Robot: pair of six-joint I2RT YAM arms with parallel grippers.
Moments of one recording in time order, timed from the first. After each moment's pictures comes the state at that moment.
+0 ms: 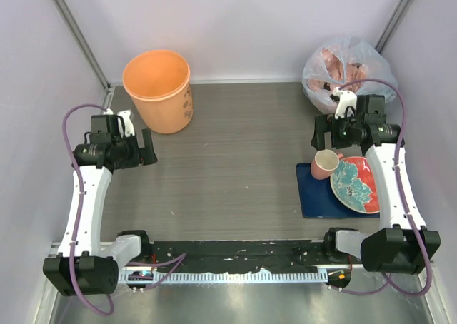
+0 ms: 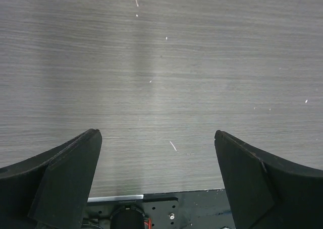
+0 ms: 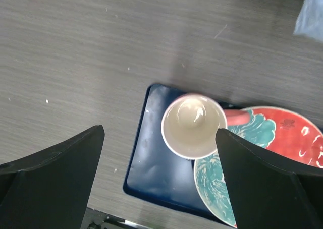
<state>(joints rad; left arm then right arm) 0.05 1.05 1.14 -1.02 0.15 -0.11 -0.08 1.18 1.21 -0.88 -0.30 -0.20</state>
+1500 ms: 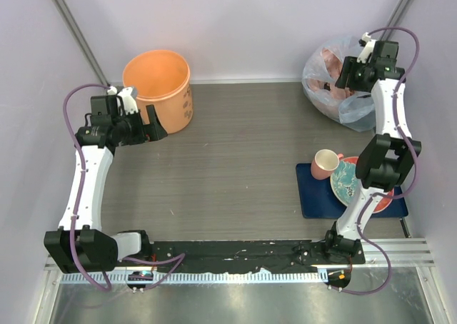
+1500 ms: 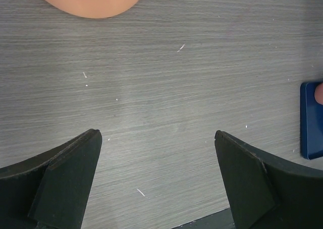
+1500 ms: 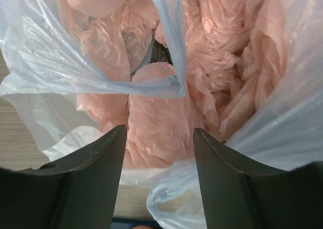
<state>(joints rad) 0.05 1.23 1.27 -0.81 0.36 -0.16 -0.24 1.95 1.98 -0.72 -0.26 -0.03</state>
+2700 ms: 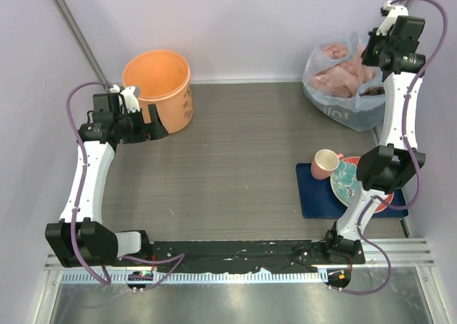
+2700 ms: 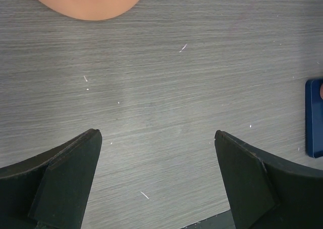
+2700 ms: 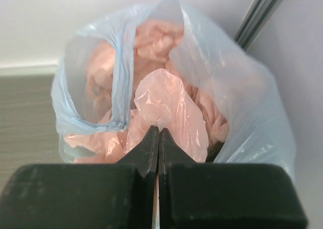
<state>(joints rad) 0.05 1.26 1.28 -0.80 0.37 -0.13 -0.25 1.96 2.24 -0.75 -0.17 -0.08</state>
